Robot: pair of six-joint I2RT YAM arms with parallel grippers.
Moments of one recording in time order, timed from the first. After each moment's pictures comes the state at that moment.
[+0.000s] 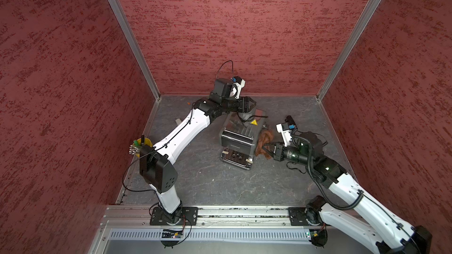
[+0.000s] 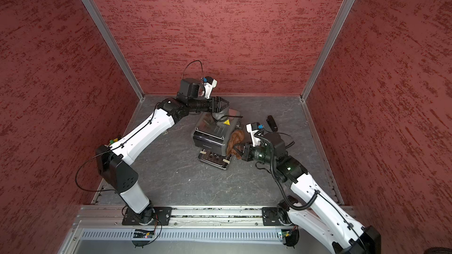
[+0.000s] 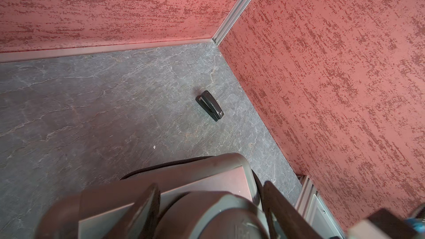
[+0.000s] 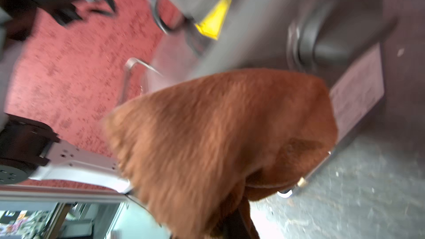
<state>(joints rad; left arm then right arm) -0.57 1.73 1.74 -0.53 0.36 -0.41 0.57 0.84 0.67 -0.25 -0.48 0.69</state>
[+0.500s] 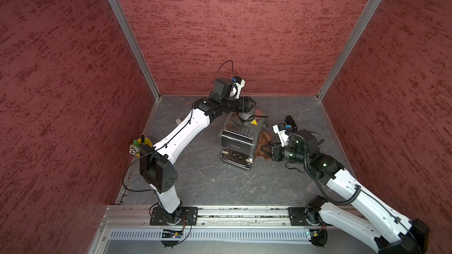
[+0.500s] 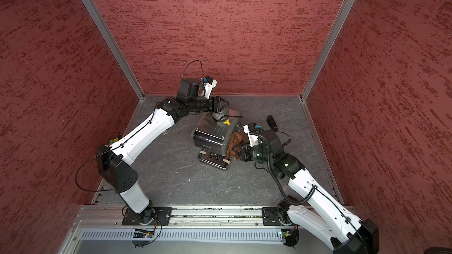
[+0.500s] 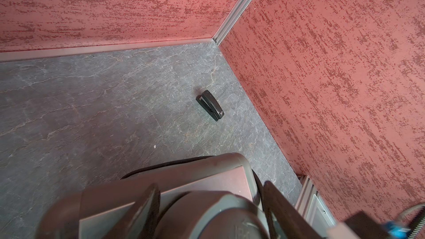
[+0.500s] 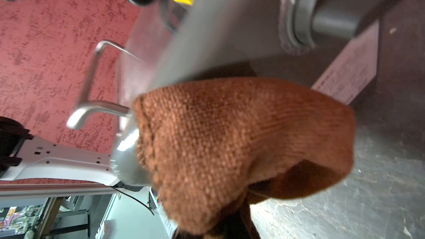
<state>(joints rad) -0.57 1.73 1.75 -0.54 0.36 -0.41 0.58 0.88 0.78 -0.35 -0.45 0.64</state>
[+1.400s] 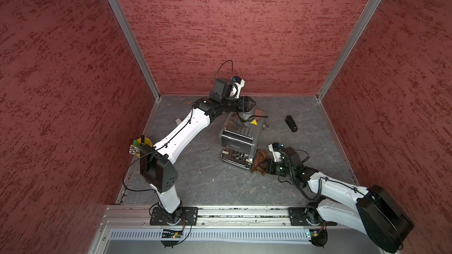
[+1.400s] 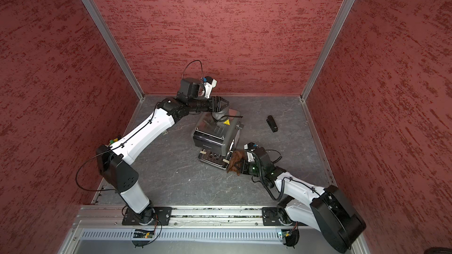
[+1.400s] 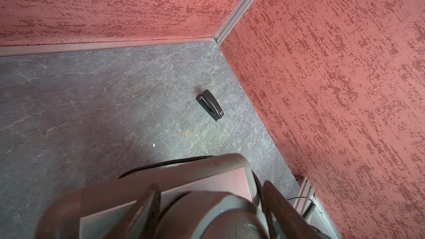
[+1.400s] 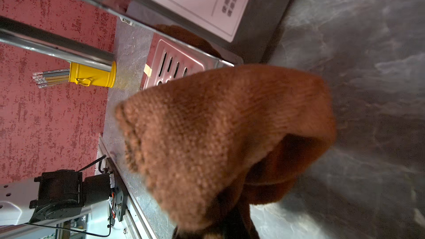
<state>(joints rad) -0.57 1.73 1.75 -0.54 0.36 -0.44 0.58 1.16 0.29 0.22 -0.41 0.82</state>
